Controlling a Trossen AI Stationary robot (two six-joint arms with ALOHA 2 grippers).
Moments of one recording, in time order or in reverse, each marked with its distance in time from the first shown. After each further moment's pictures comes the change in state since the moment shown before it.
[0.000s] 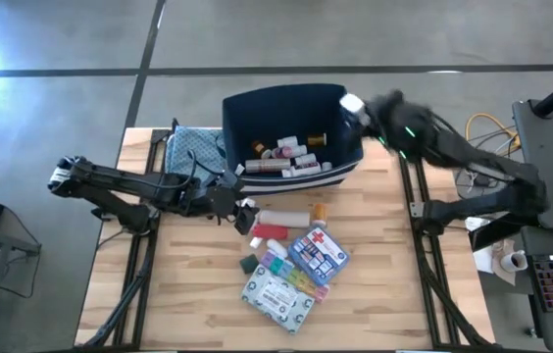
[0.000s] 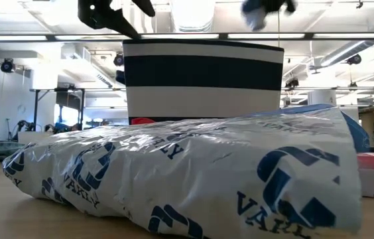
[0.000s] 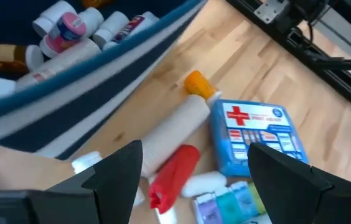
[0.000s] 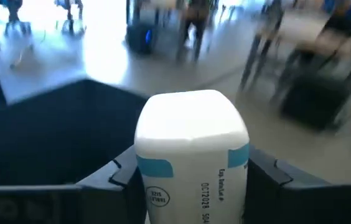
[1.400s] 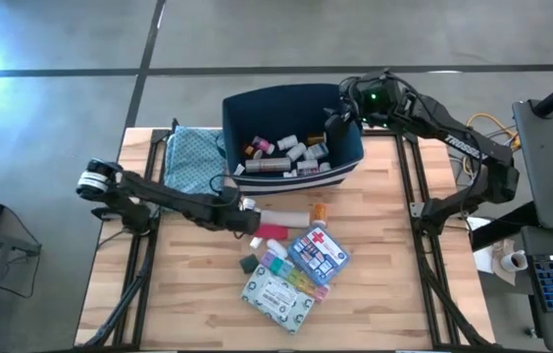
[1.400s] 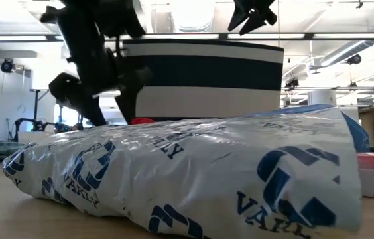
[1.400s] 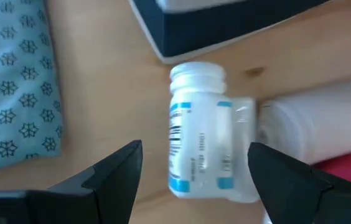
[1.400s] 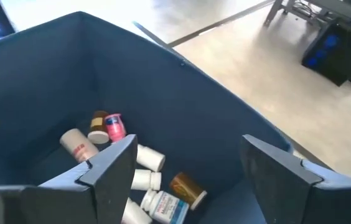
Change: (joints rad) left arm 0.061 0.272 -0.294 0.060 -0.050 -0.546; right arm -0.106 0.260 0.371 -0.412 -0.177 0.014
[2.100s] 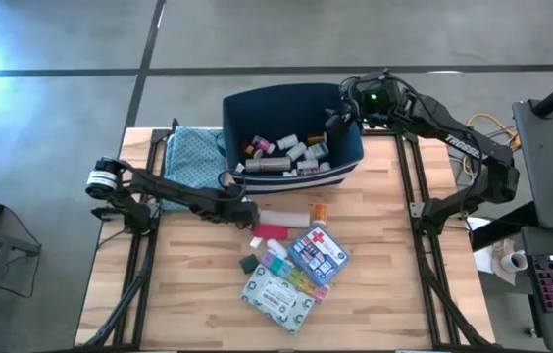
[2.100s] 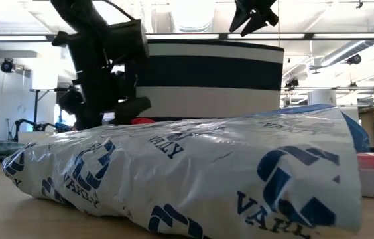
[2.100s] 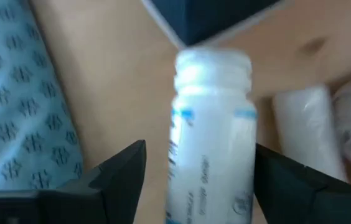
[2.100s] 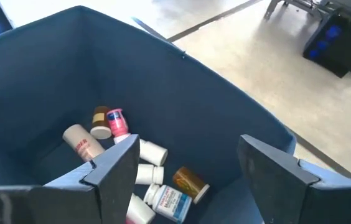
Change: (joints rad) left arm 0.096 0.055 -0.065 0.070 0.073 0.264; right arm 0.001 0.000 -0.001 -0.024 0.000 0.029
